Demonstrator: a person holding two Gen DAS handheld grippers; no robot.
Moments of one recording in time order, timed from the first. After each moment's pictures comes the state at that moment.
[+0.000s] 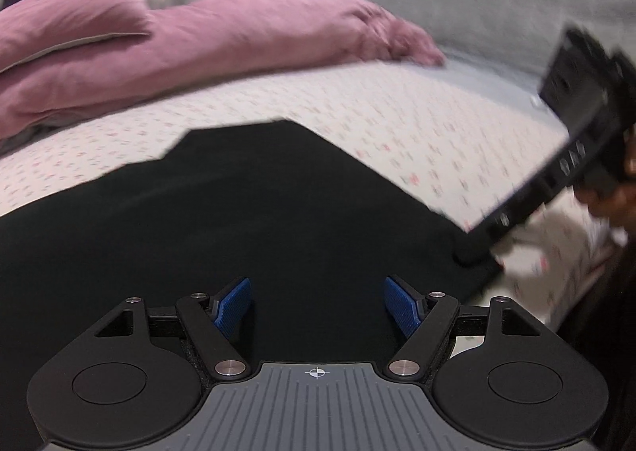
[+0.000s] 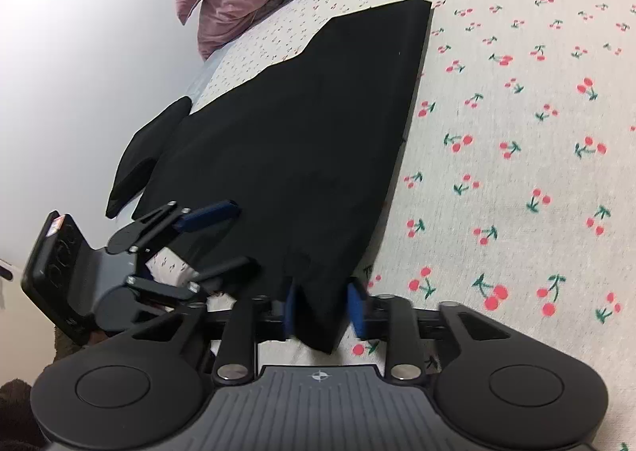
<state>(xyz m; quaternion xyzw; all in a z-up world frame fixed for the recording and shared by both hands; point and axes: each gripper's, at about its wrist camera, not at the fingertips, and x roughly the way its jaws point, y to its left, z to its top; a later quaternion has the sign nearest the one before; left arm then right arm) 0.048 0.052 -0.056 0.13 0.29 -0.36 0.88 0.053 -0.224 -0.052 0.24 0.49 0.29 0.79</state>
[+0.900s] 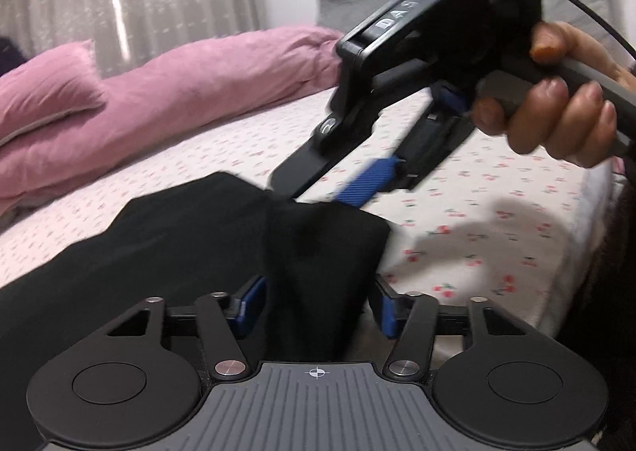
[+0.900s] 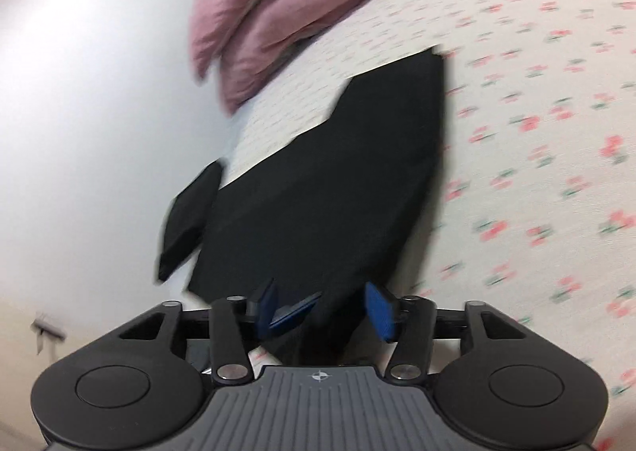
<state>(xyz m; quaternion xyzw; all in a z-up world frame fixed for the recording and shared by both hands) 0.021 -0.011 -0.065 0.18 0.21 -0.36 0.89 0.099 -0.249 -0.034 0.34 0.45 0.29 0.78</state>
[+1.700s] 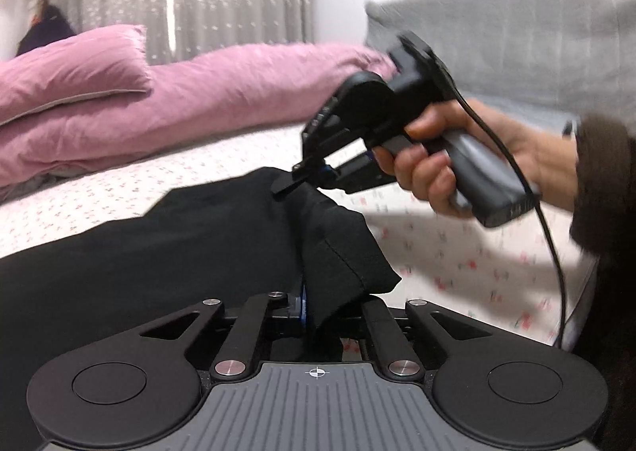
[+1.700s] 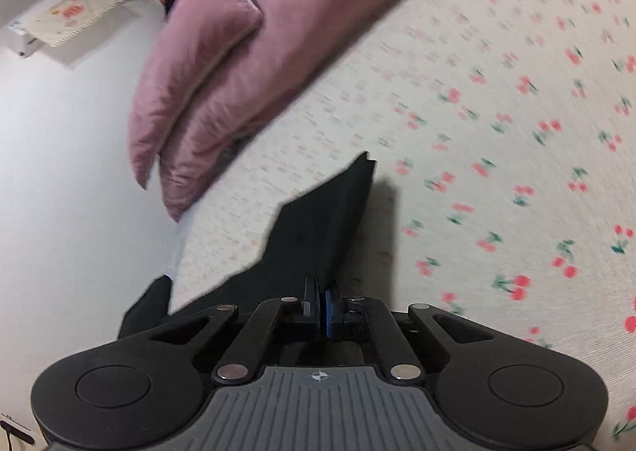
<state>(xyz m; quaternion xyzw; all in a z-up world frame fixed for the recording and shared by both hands) 0.024 0.019 -0.050 0.09 0.20 -0.33 0.92 0.176 -0.239 -0.045 0.39 0.37 0.18 0.83</state>
